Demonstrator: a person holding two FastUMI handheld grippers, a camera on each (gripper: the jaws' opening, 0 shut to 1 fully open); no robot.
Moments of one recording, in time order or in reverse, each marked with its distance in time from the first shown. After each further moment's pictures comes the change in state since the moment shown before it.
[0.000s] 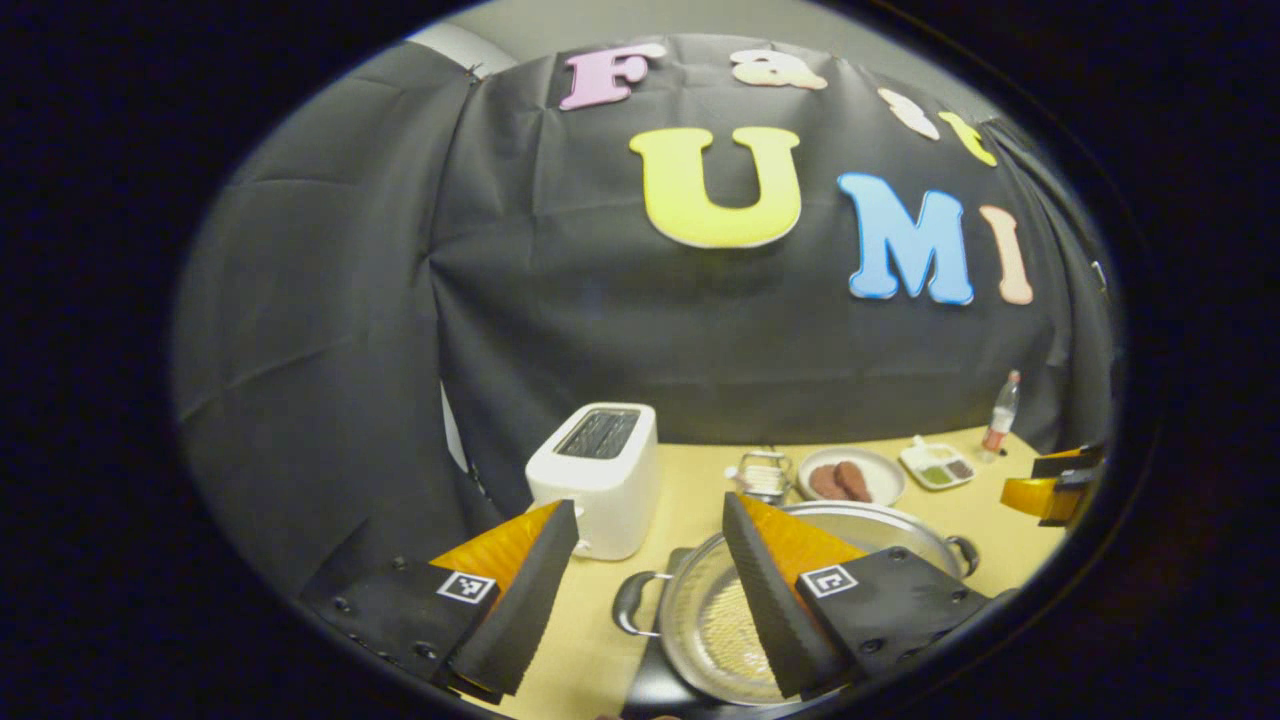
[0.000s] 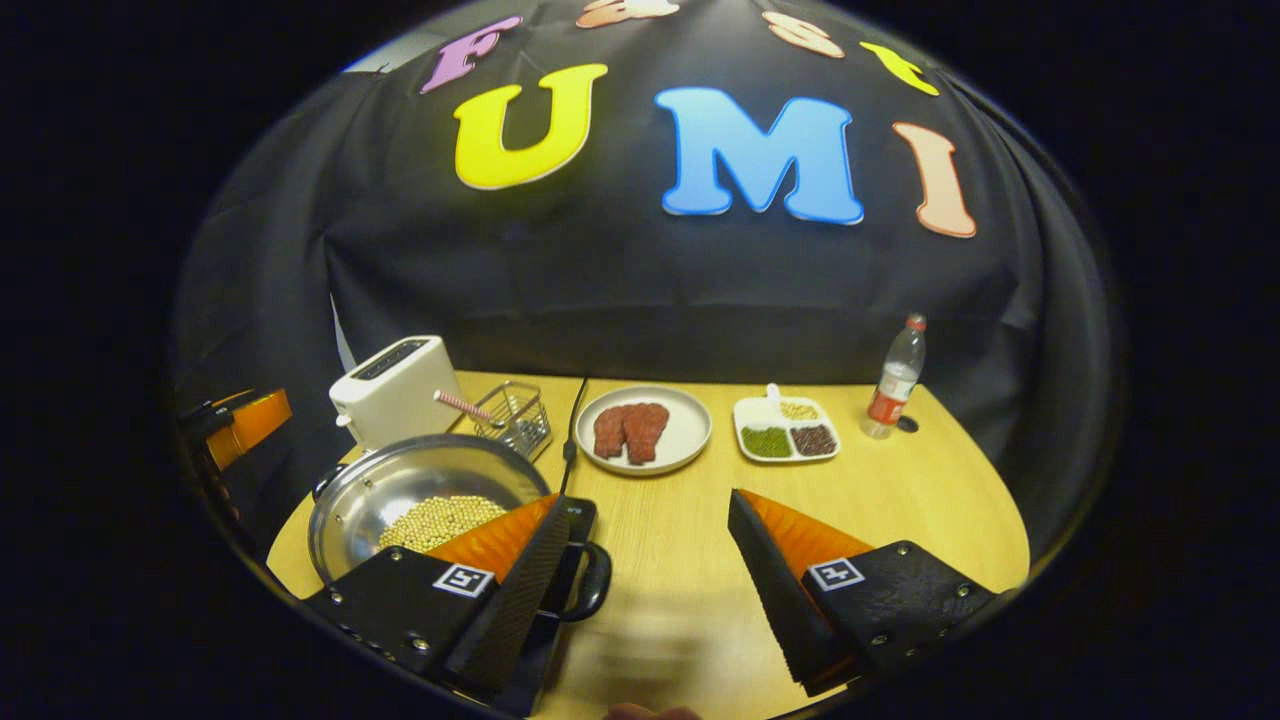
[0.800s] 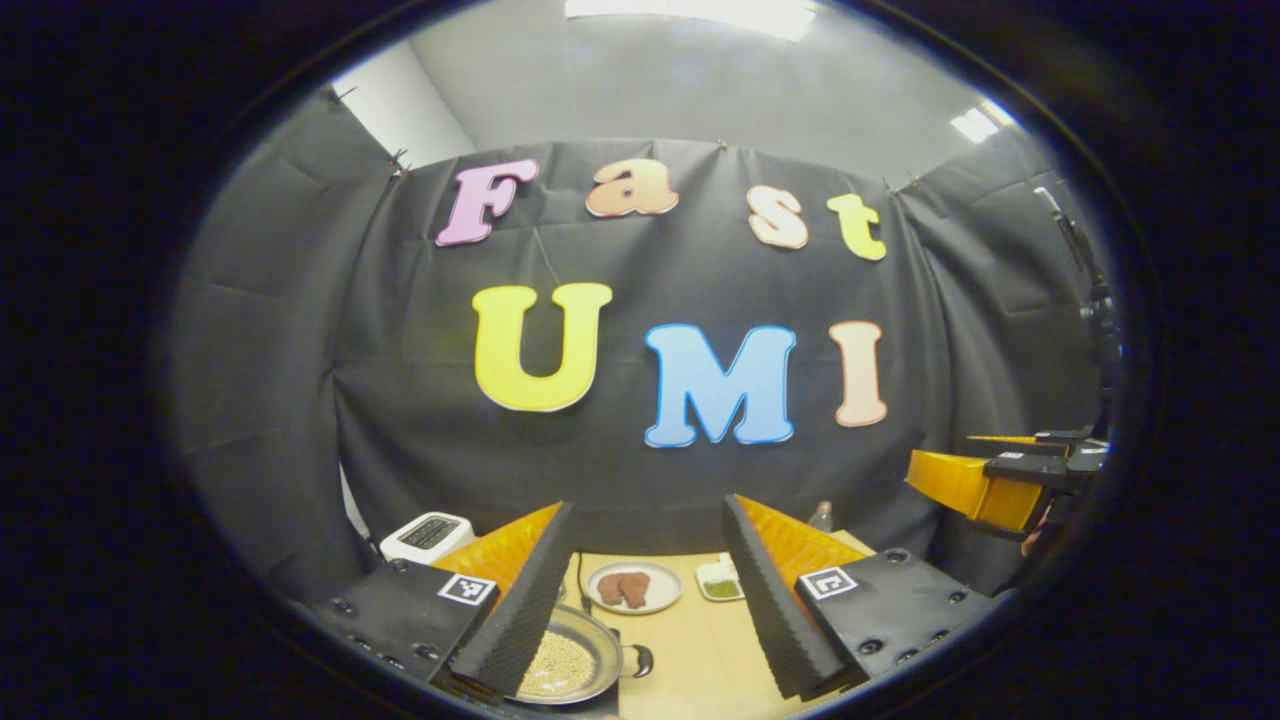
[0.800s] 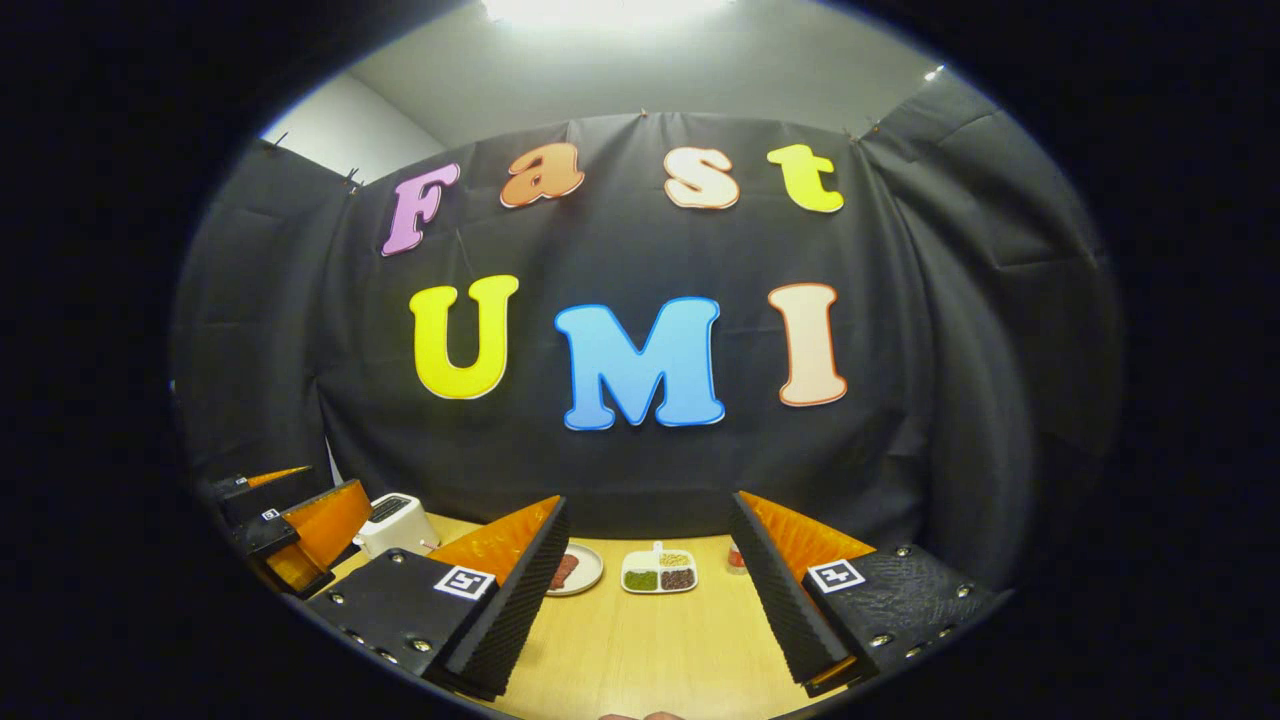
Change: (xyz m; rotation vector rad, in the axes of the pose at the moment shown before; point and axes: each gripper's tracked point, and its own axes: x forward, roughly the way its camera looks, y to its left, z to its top) left arm -0.183 -0.295 0.188 -0.023 -0.283 -0.214; right arm -0.207 -0.156 0.177 0.045 -0.382 -0.091
